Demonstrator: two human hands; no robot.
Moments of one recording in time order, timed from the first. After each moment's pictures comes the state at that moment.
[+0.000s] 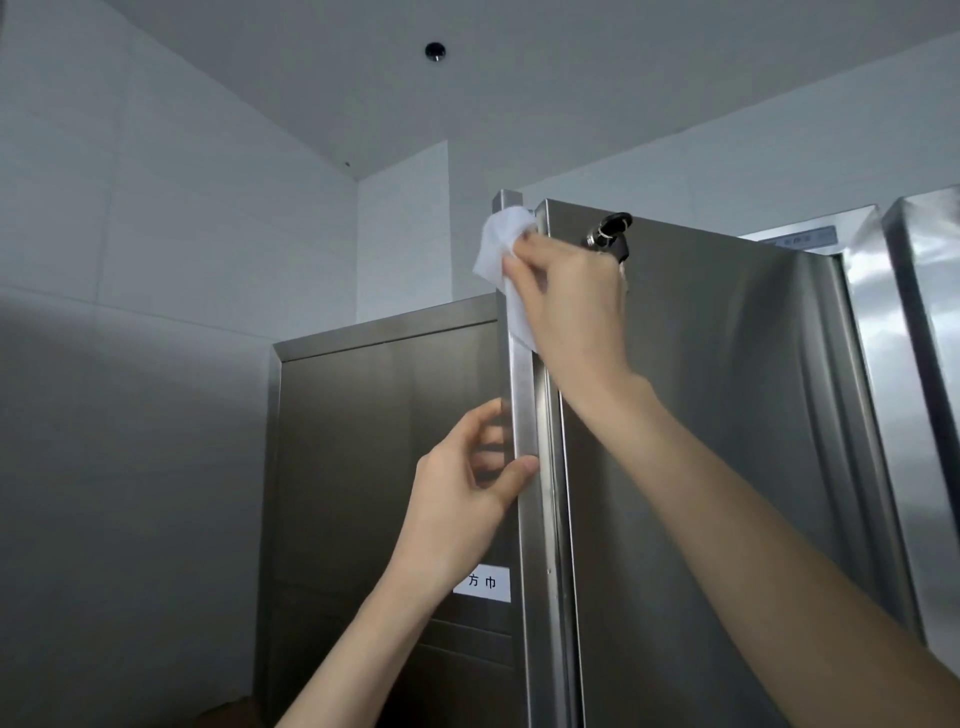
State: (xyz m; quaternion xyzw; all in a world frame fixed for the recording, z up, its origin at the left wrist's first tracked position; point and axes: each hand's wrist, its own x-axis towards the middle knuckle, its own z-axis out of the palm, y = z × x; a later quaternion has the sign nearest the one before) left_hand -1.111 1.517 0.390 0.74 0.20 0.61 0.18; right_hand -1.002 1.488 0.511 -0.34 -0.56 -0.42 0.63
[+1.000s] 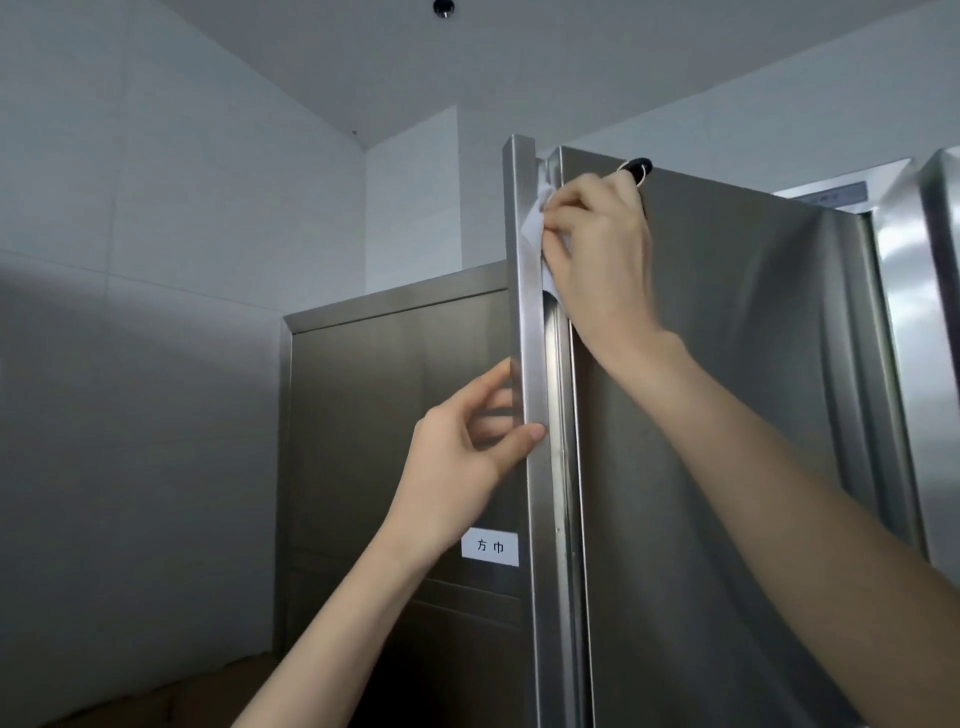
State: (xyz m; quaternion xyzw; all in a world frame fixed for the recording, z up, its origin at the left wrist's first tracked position) left_hand -1.119 1.512 0.383 0.75 0.19 0.61 0.19; right_hand -0.982 1.497 0.505 -0.27 -0.58 -0.42 0.64
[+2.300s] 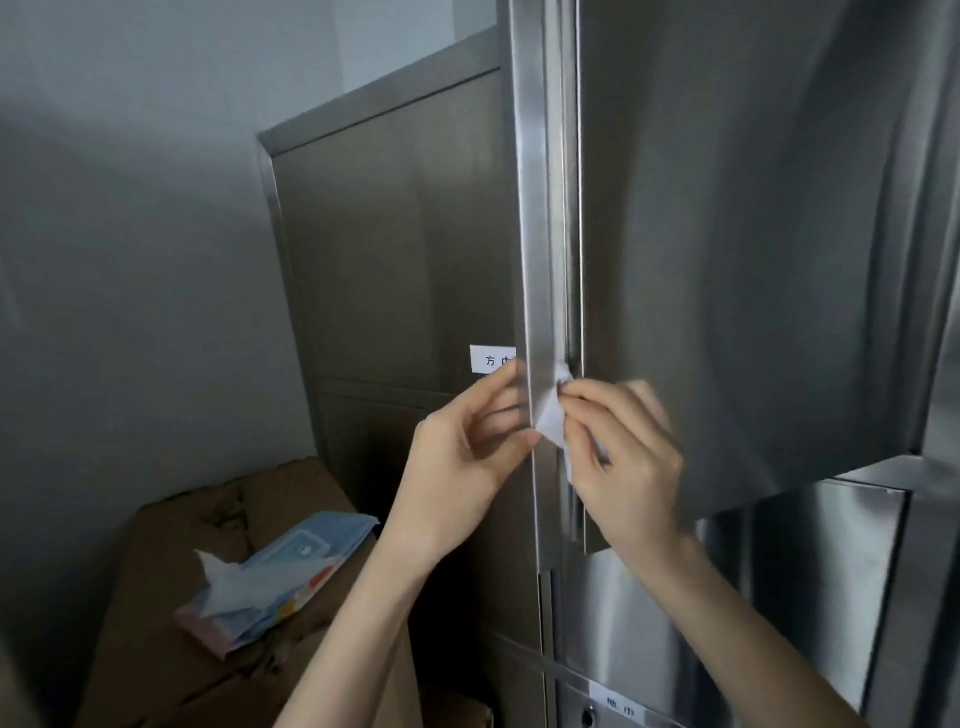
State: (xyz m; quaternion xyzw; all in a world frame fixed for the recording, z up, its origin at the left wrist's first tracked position) left_hand -1.128 1.496 0.244 0.73 0.25 0.54 0.33; right_hand -0.979 1.494 0.224 -0.32 -0.59 -0.38 0.64
